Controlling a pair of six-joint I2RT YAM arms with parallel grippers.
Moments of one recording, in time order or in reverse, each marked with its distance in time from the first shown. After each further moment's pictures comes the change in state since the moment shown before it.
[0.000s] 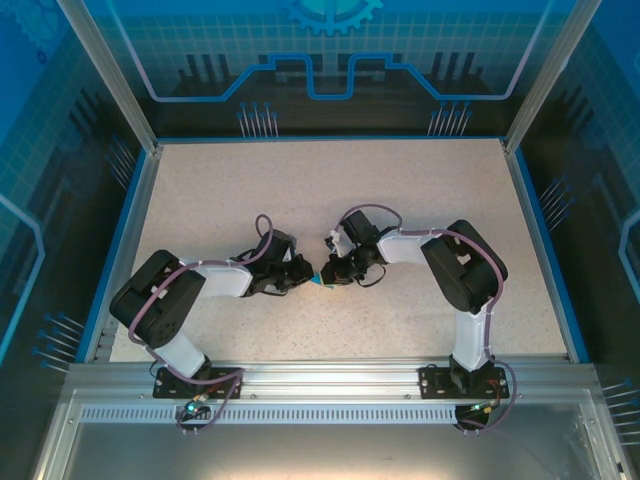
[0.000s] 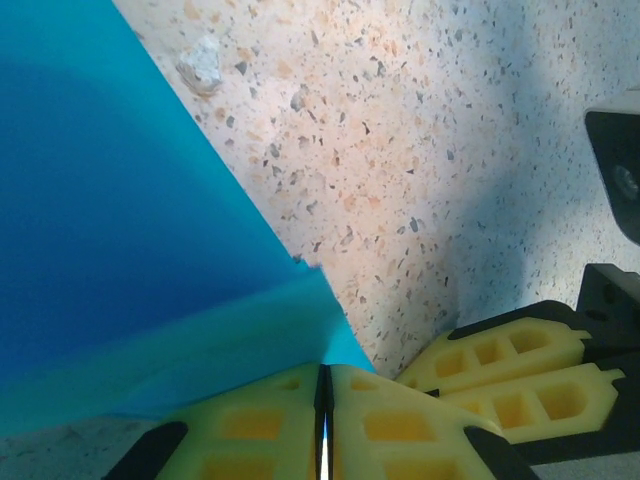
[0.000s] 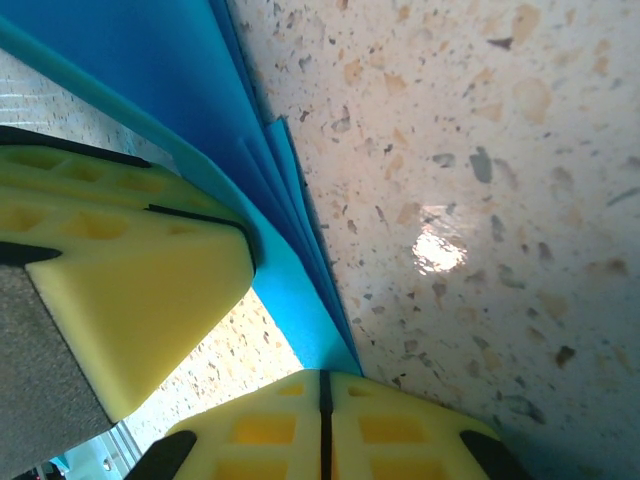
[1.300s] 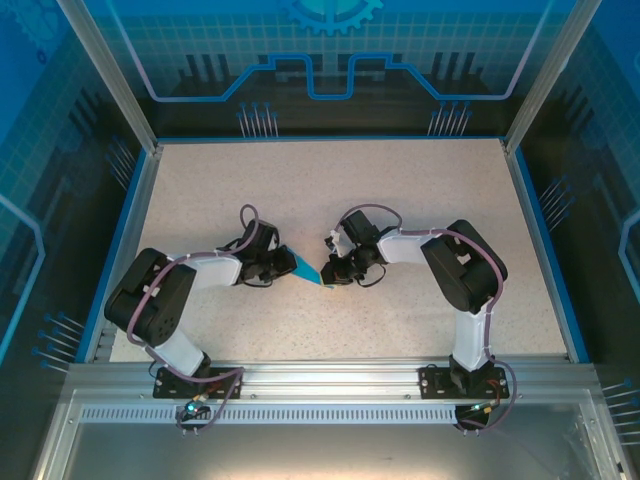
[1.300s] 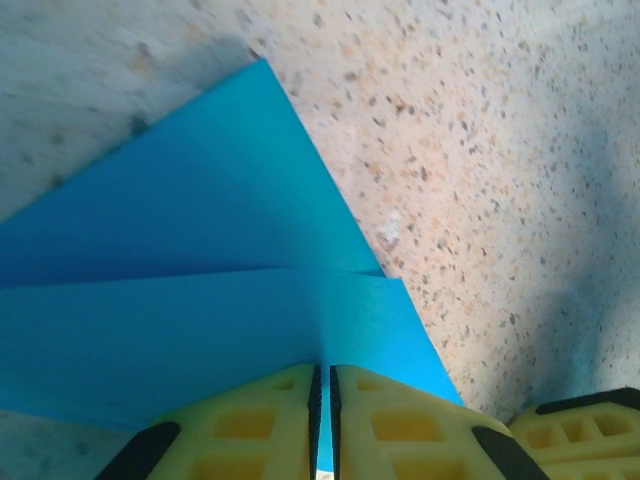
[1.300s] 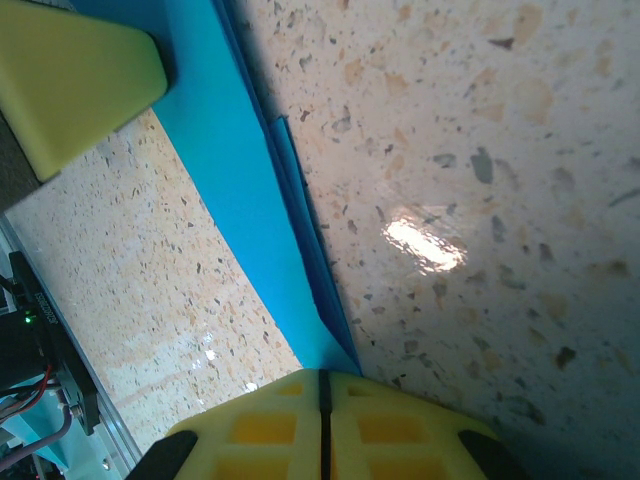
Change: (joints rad) left arm 0.147 -0.014 0.047 -0.148 -0.031 0.142; right arm -0.001 0.001 0.000 -0.003 0.001 -0.006
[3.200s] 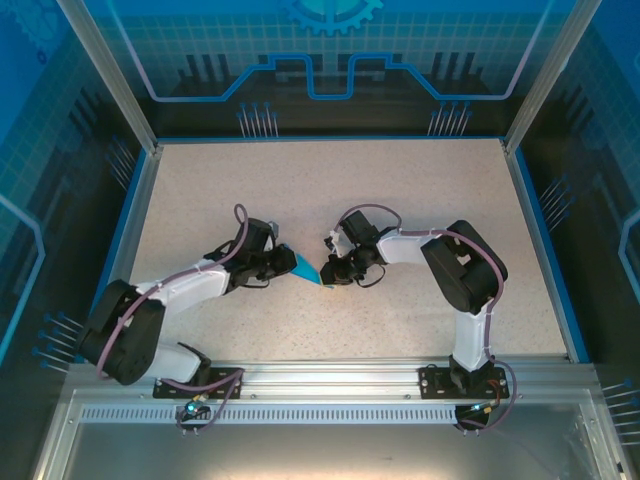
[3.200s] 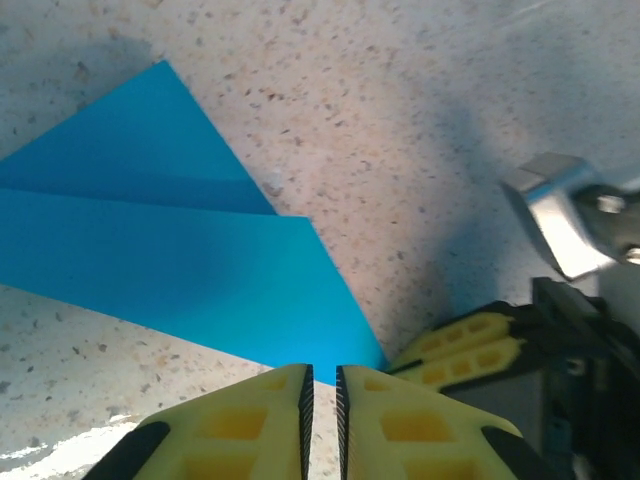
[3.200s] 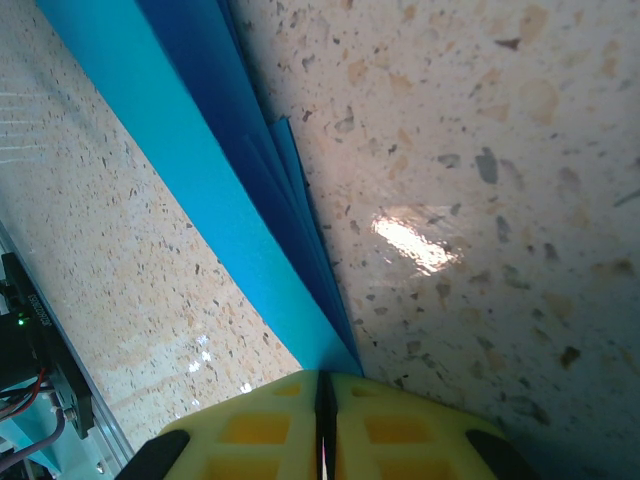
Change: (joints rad) left arm -0.054 -0.209 -0.021 -0.102 -0.024 0.017; right arm 0.007 -0.005 0.000 0.000 0.016 0.001
